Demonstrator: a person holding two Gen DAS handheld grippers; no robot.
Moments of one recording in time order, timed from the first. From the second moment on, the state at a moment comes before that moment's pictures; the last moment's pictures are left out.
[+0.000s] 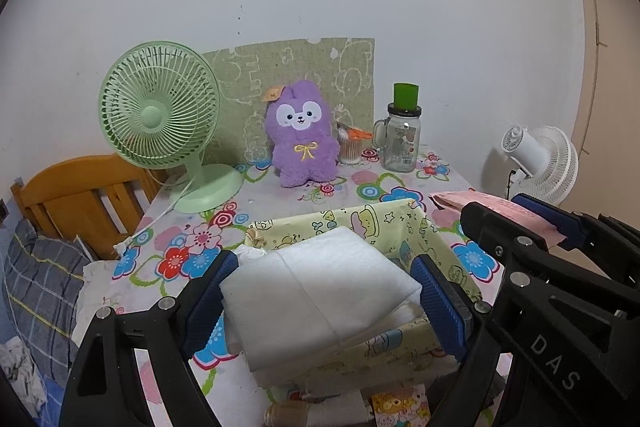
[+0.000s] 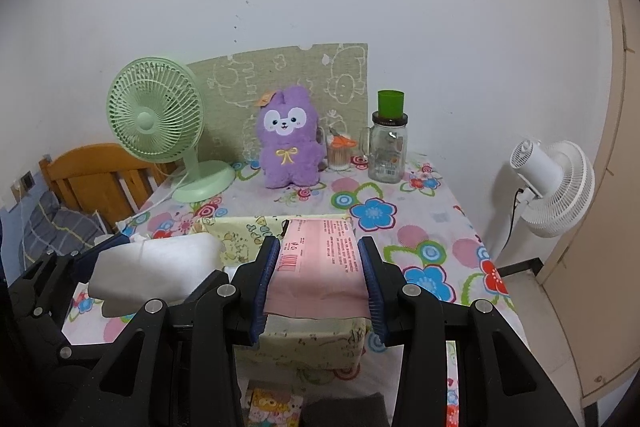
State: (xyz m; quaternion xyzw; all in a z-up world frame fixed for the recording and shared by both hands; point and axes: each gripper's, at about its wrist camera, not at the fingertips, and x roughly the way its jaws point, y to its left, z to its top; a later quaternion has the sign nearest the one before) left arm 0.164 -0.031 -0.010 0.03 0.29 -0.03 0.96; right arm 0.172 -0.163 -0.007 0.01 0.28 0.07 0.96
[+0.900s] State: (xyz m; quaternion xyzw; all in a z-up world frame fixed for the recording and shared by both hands) left arm 0.231 -0.027 -0.058 0.02 0.36 -0.03 0.93; right arm 0.239 -0.151 -0.052 0.00 0.33 0.06 0.94
